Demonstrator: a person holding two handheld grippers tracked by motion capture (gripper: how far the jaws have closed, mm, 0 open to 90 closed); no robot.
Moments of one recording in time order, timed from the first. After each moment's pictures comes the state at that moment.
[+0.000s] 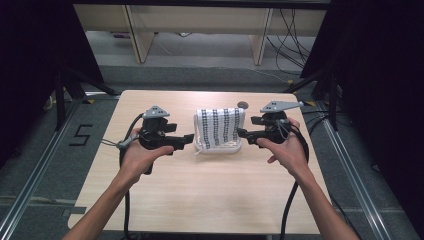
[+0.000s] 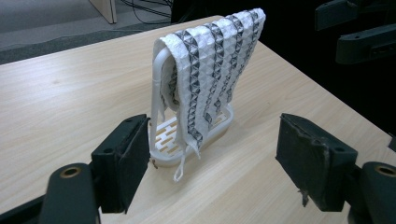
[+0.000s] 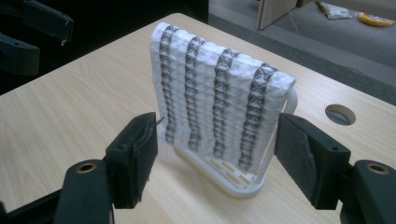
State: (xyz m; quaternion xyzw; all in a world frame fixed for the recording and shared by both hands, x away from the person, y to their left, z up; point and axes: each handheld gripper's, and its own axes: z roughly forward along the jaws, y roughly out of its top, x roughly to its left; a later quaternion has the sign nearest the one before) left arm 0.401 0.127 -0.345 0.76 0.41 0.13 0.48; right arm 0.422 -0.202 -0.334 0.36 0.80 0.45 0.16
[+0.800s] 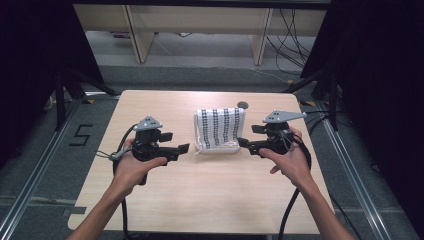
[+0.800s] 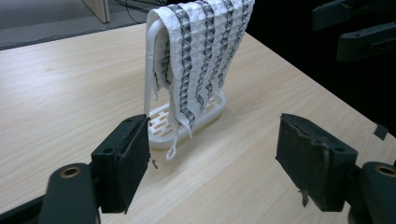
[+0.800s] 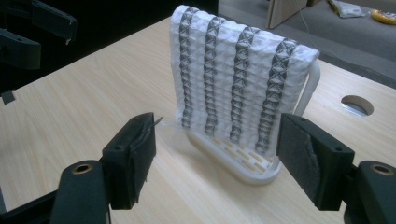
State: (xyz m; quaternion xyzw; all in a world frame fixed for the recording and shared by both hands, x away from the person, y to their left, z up) left arm 0.380 0.140 -0.358 0.76 0.40 0.12 0.49; right arm 0.402 -0.207 -0.346 0.35 0.81 0.45 0.14
